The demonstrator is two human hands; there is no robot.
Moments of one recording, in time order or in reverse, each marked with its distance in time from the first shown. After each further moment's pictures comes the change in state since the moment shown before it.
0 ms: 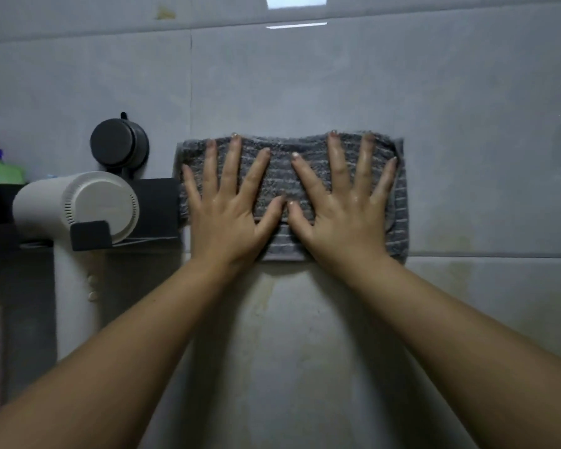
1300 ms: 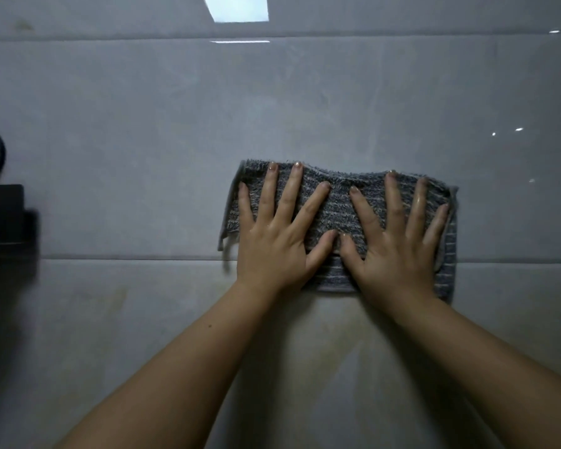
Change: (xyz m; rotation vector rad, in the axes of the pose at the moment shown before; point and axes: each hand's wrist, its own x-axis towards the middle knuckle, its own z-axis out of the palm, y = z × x) left_hand 0.009 0.247 0.039 -0.005 0.087 0.158; right_hand -0.082 0.235 -0.043 -0.061 -0.046 0.118
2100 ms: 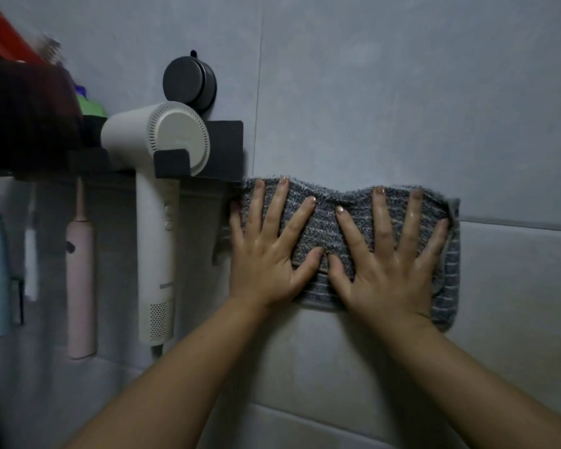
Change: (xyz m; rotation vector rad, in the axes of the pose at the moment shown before) left_hand -0.165 -0.235 -0.051 0.031 -0.127 -0.147; right_hand -0.064 -0.270 0.036 0.047 0.015 -0.197
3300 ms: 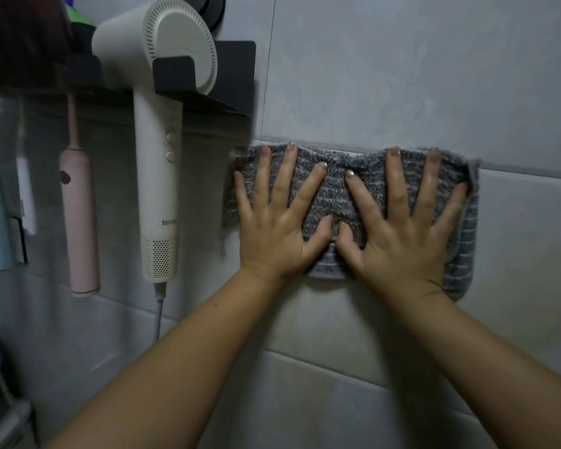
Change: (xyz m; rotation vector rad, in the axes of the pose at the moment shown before) left_hand -0.028 0.020 0.003 -0.023 0.008 -0.109; right_hand -0.021 0.000 0.002 0.033 0.014 -0.039
